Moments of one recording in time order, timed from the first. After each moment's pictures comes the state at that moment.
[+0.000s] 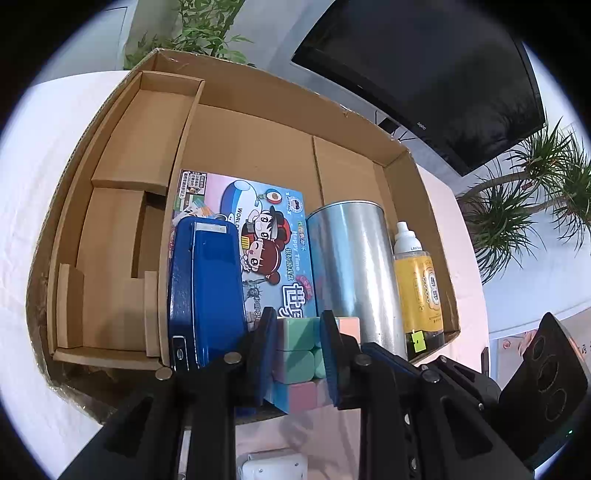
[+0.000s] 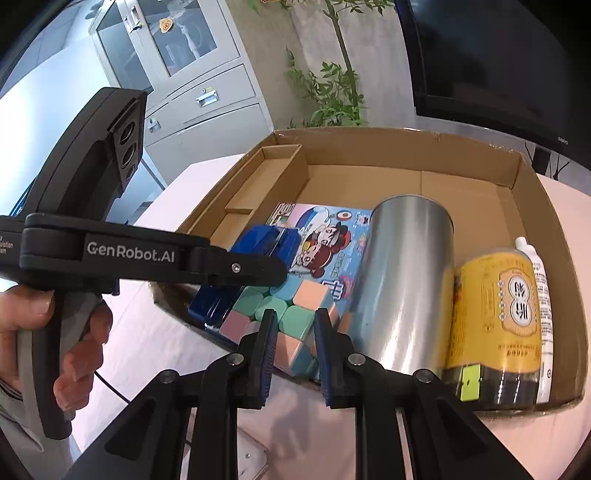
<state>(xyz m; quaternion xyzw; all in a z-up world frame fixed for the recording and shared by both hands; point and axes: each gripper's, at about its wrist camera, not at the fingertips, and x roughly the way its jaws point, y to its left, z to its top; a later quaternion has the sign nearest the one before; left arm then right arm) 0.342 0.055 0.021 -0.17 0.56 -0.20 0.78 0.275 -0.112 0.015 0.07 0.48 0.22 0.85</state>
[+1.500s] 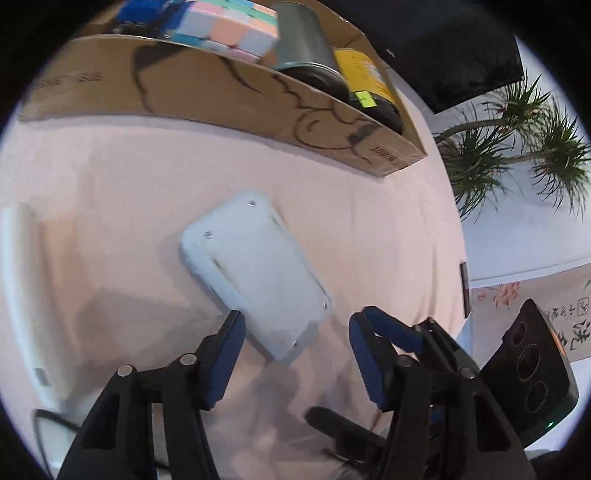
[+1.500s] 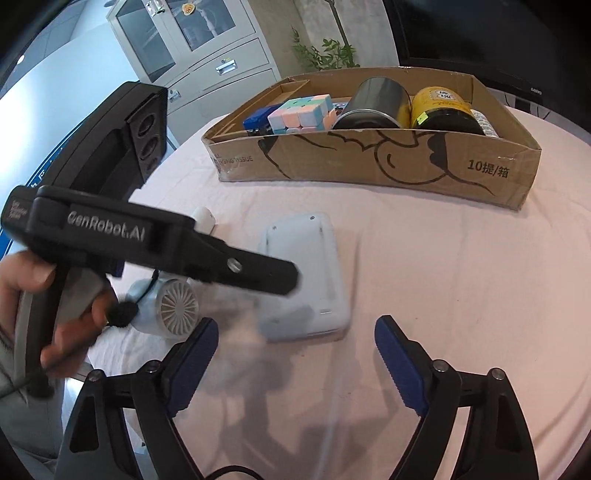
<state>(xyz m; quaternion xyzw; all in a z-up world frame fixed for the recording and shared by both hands) 0.159 -0.002 -0.035 -0.20 0.62 -0.26 0.71 0.065 -0.155 -0.009 0.07 0.50 0.23 0.83</state>
